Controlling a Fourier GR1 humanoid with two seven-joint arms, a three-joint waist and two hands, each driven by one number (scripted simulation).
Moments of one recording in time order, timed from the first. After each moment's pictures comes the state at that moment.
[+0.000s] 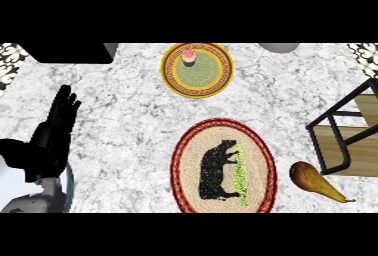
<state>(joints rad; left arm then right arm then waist) -0.08 0.16 0.05 -1.68 0.00 0.16 0.16 -0.06 -0.69 -0.56 -1.61 0.19 0.13 0.20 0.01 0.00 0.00</state>
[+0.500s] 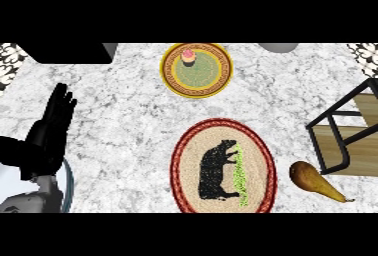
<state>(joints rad) -0.10 0.16 0.08 -1.66 0.01 0.13 0.15 -0.21 -0.66 -0.53 -1.36 0.22 0.10 0.14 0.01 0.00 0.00</state>
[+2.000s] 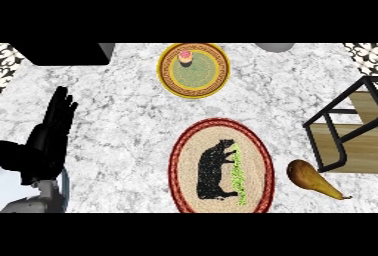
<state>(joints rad) -0.07 0.13 0.08 -1.70 -0.02 0.13 0.18 -0.20 -1.00 -0.96 -0.96 -0.12 0.34 0.13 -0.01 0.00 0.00</state>
